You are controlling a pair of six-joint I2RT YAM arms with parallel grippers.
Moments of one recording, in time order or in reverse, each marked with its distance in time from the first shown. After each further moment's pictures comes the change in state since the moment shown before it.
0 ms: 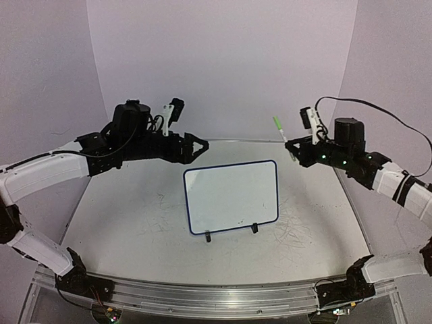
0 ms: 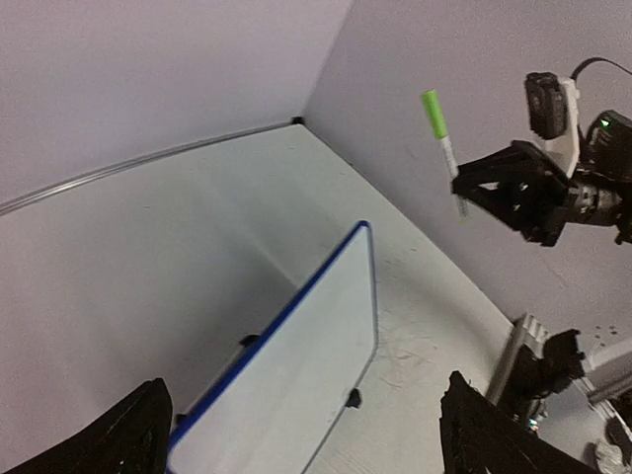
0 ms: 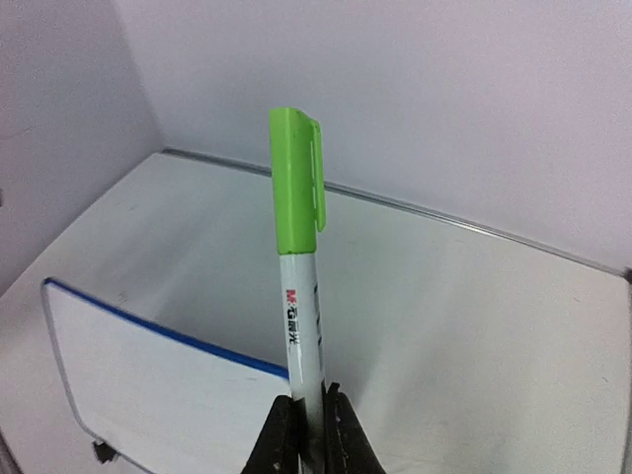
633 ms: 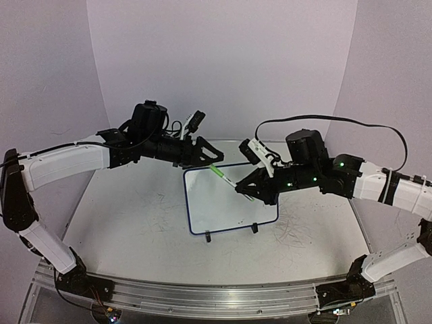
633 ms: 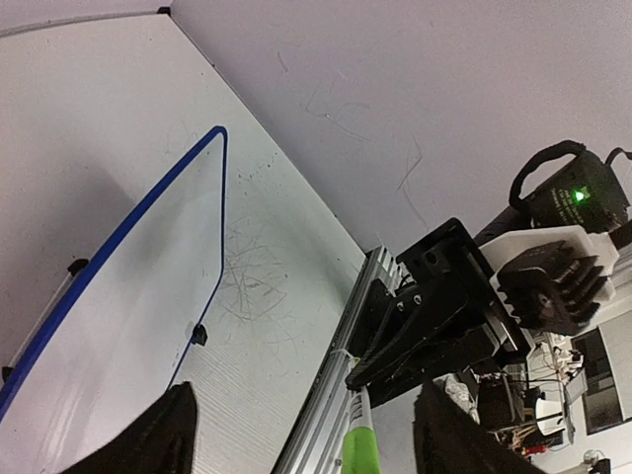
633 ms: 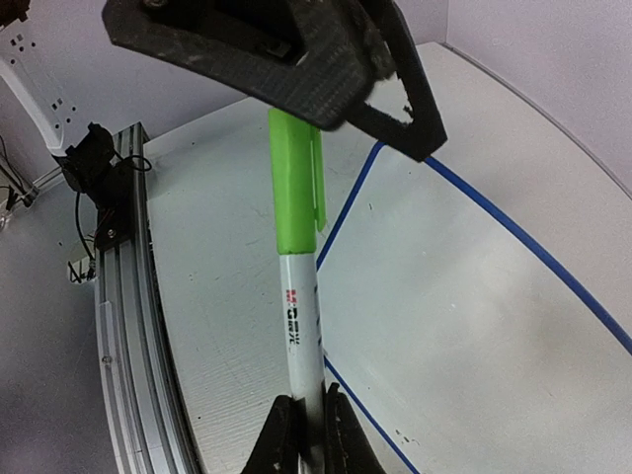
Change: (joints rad) left arm 0.044 0.203 0.117 0.008 0.578 -0.232; right arm 0.490 0.137 0.109 -0.171 -0.131 -0.096
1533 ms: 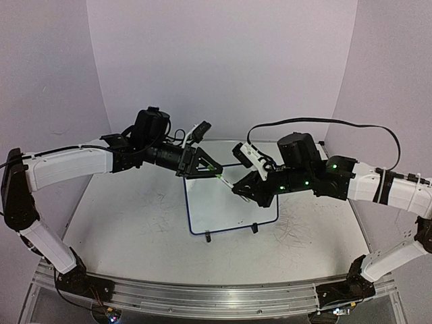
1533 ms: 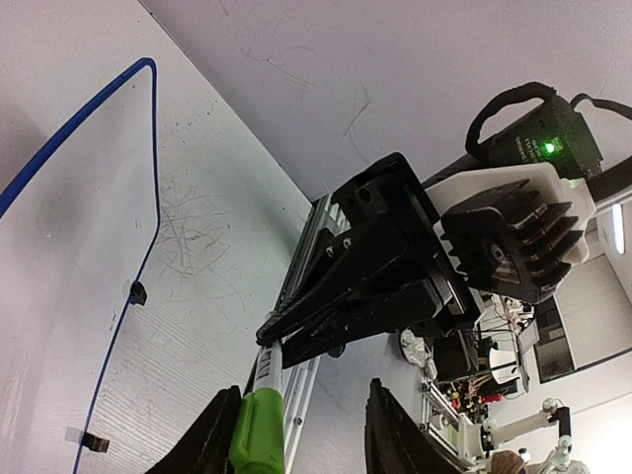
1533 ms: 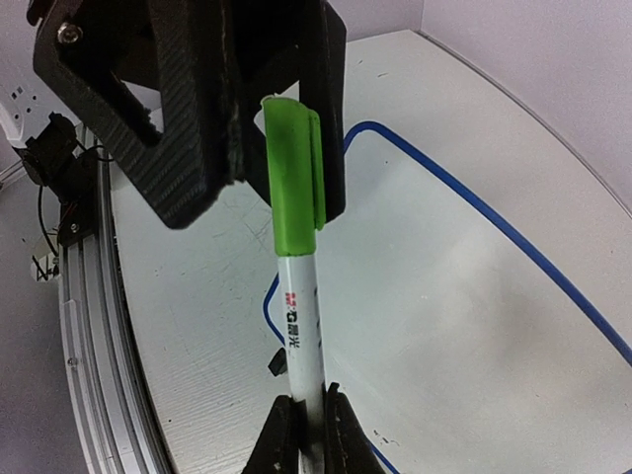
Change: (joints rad) left arm -0.005 0.012 -0.045 0.036 0.193 -0.031; right arm 0.047 0.042 0.012 0.005 0.121 -0.015
